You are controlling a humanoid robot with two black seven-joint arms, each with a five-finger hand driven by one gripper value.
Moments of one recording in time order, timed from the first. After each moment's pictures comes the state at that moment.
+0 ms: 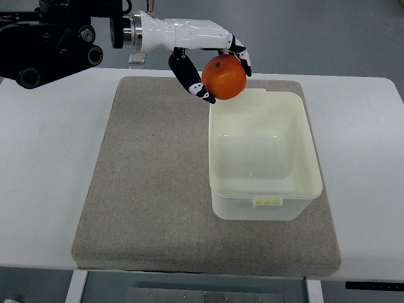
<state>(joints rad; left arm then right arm) -1.60 0.44 0.17 -1.04 1.18 -0.10 -0.61 0.03 0.00 -0.05 0.13 0.02 -0.15 0.17</state>
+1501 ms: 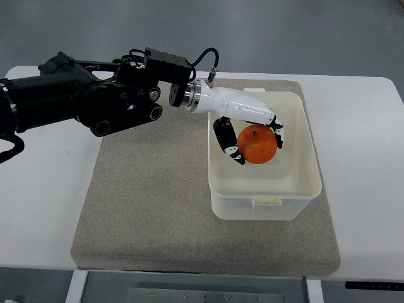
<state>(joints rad) -1.47 0.17 0.17 -0.92 1.28 -0.09 -0.61 0.03 0.00 -0.05 0.13 0.02 -0.15 0.17</state>
